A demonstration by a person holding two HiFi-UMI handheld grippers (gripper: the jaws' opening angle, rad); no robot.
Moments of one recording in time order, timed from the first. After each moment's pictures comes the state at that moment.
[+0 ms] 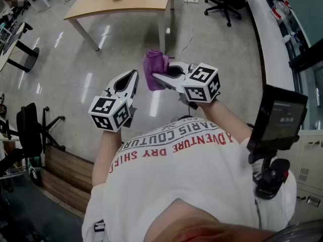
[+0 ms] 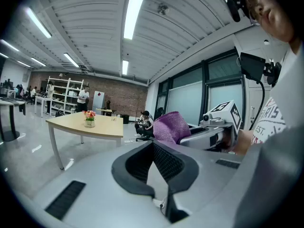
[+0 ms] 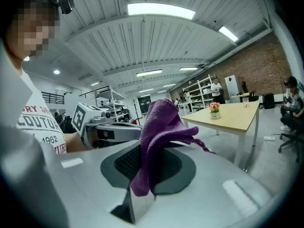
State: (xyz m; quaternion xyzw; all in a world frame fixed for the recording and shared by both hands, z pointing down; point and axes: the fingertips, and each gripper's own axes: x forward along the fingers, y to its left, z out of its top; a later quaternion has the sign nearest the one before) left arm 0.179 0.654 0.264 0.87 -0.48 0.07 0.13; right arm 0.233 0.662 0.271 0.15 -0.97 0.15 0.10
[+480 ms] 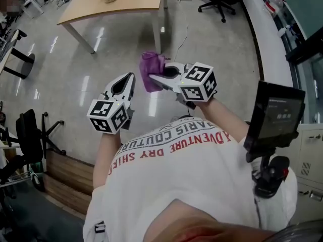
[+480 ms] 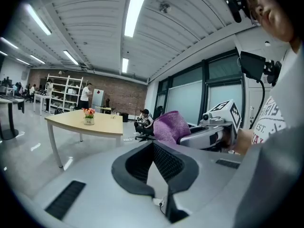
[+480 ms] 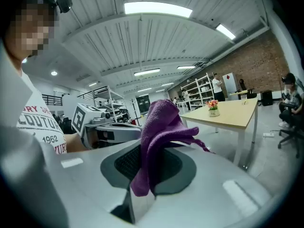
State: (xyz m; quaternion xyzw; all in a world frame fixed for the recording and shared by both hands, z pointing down) left arm 0.179 0.655 0.275 0.86 -0.49 0.07 0.14; right arm 0.233 0.662 0.281 0.13 -0.97 0.16 0.10
